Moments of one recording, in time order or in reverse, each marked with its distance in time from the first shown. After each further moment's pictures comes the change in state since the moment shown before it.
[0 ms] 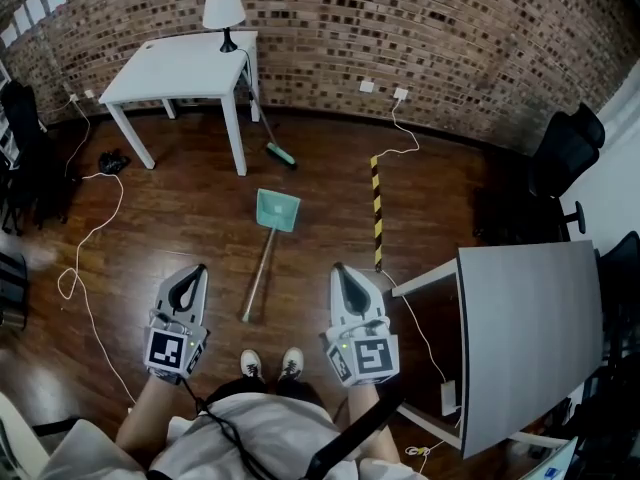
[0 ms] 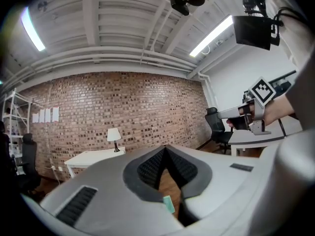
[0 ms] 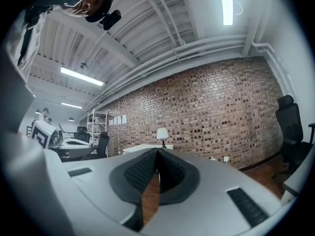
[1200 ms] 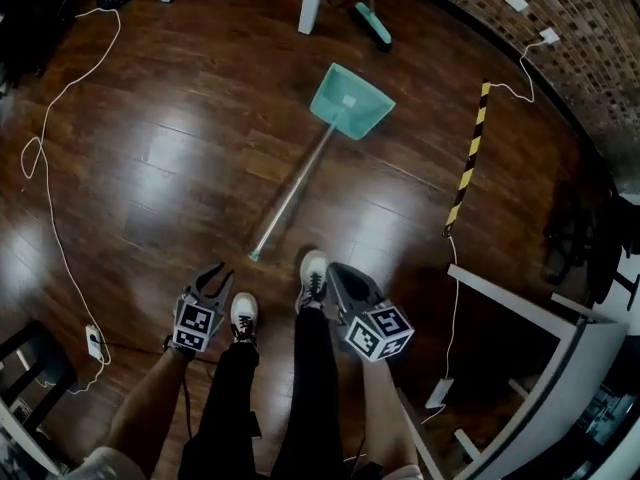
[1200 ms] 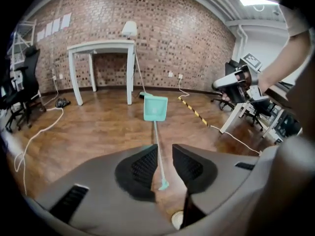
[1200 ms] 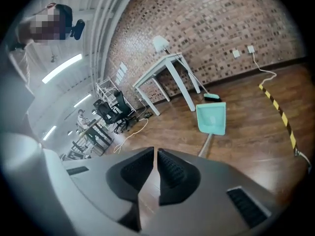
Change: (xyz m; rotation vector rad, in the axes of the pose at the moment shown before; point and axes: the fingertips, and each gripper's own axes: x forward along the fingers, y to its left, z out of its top) left arm -0.017 -0.064 -0.637 -0.396 0.758 -0.087; right arm 0.120 0.055 -0.583 0.419 0.745 0.351
